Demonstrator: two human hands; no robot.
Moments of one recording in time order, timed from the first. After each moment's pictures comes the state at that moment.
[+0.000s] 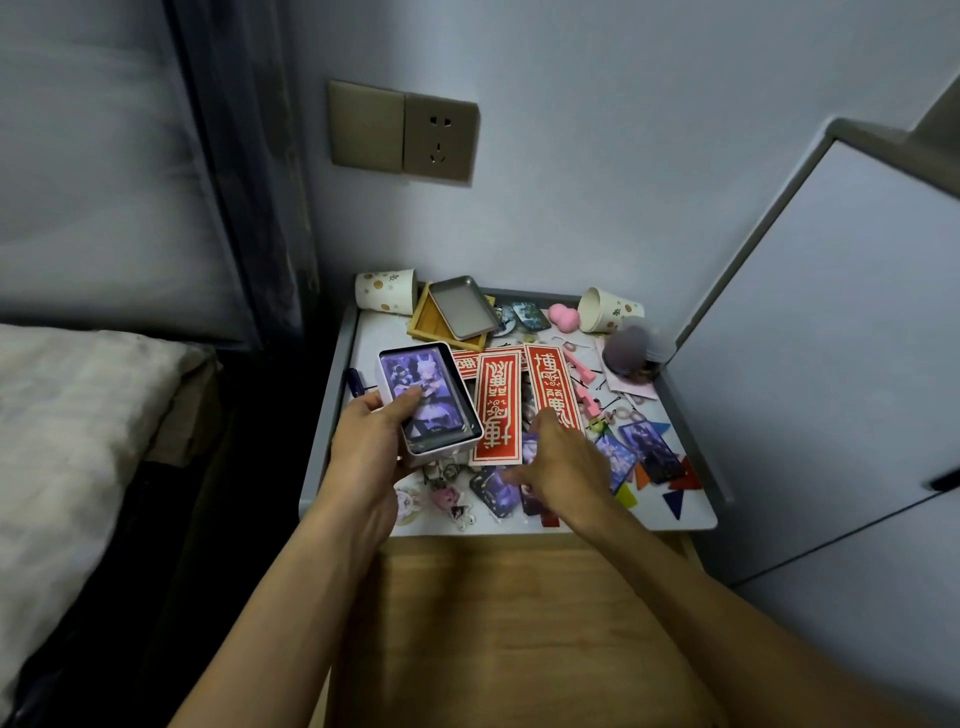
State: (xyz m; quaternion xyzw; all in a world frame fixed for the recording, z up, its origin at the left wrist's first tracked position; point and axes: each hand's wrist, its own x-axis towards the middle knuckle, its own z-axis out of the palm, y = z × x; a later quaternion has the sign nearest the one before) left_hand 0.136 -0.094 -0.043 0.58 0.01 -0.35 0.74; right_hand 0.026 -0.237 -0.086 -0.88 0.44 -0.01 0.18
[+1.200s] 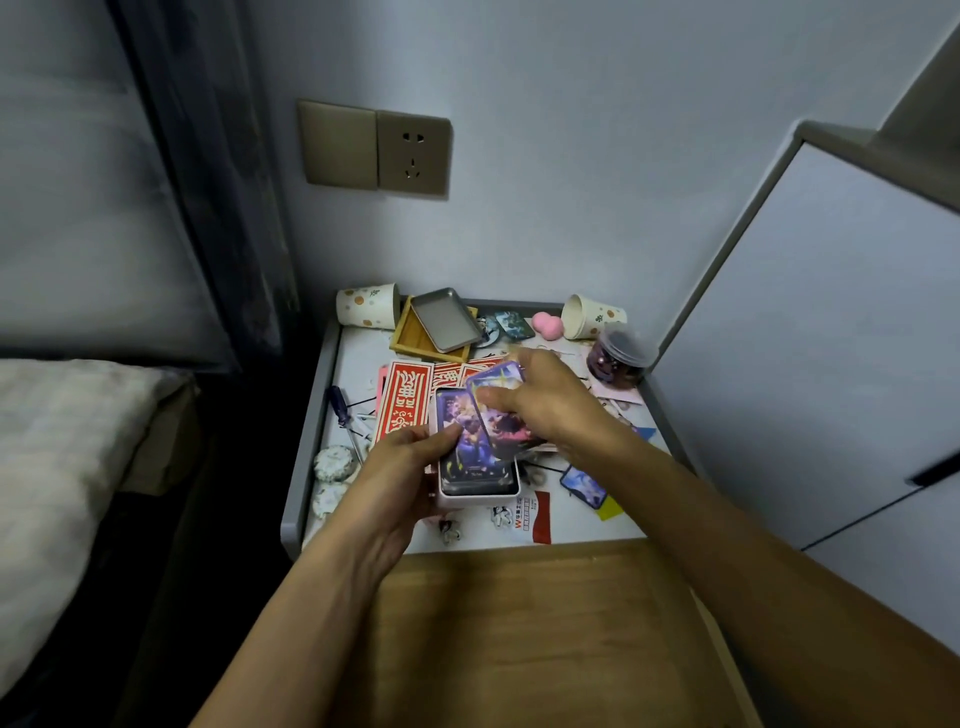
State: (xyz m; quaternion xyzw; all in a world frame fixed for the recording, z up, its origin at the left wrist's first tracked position) left_hand 0.123 -0.111 -0.057 0.56 -0.08 -0.47 0.68; right_hand 0.057 -0.254 -0.011 -0.78 0.38 -0.09 0.49
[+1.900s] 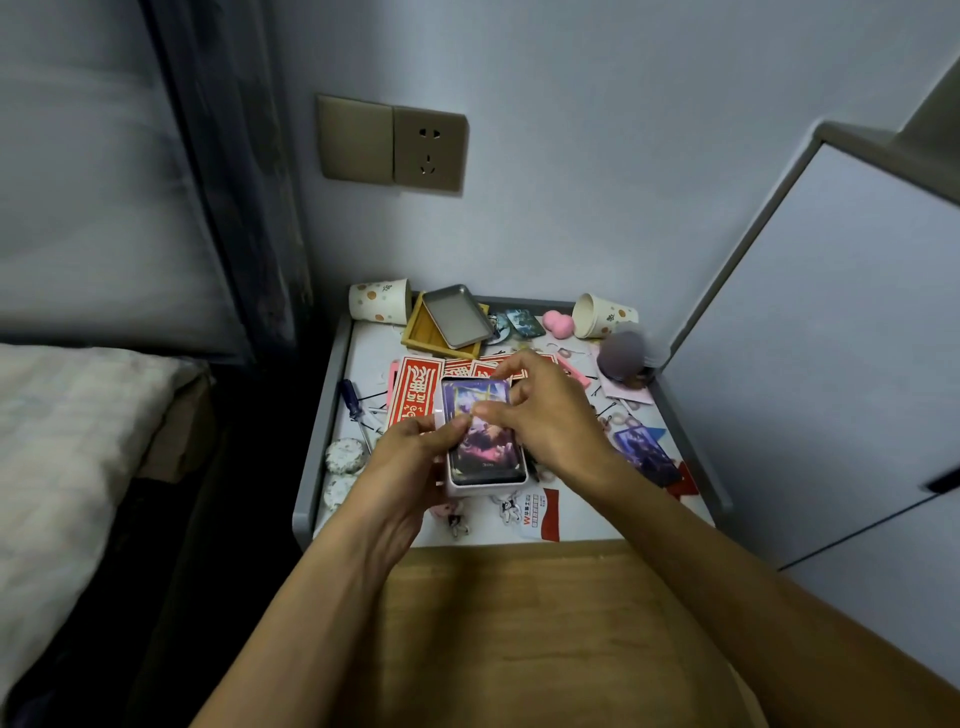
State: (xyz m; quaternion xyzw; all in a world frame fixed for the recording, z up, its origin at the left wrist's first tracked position) left_hand 0.127 -0.113 -0.058 0.55 -0.06 -0.46 0.69; right_hand 0.047 -0.228 -0.015 -0.83 0.34 -0.15 0.42
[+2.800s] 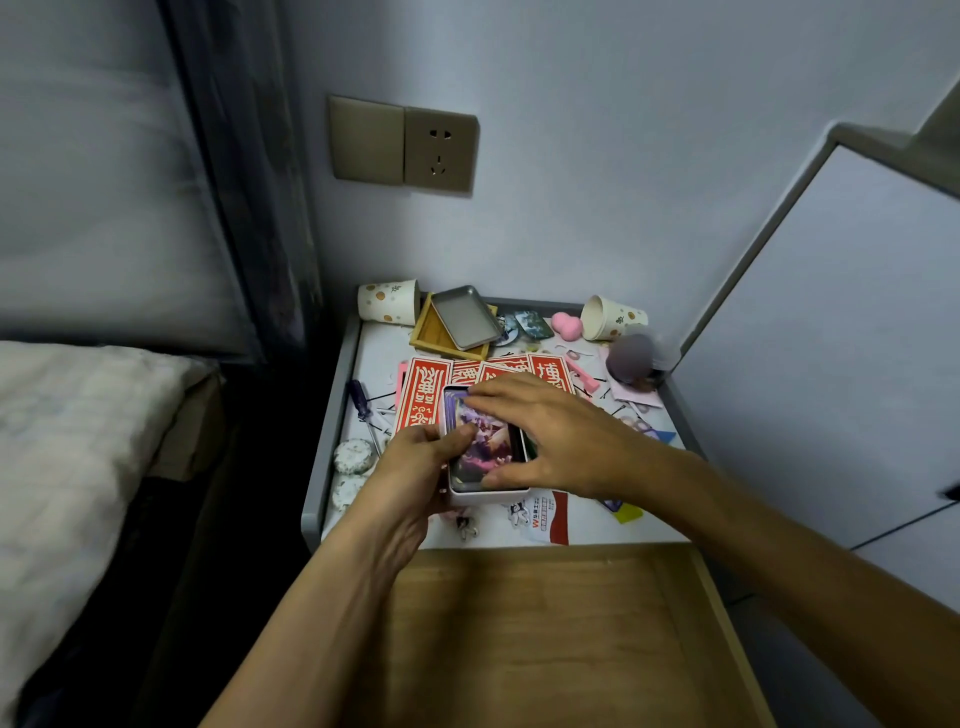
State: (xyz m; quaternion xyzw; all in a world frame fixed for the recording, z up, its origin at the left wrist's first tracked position) left_hand 0.127 -0.110 -0.058 0.58 -0.06 -0.45 0.67; right_hand 0.033 -0.248 -0.013 -0.99 0.04 0.03 0.11
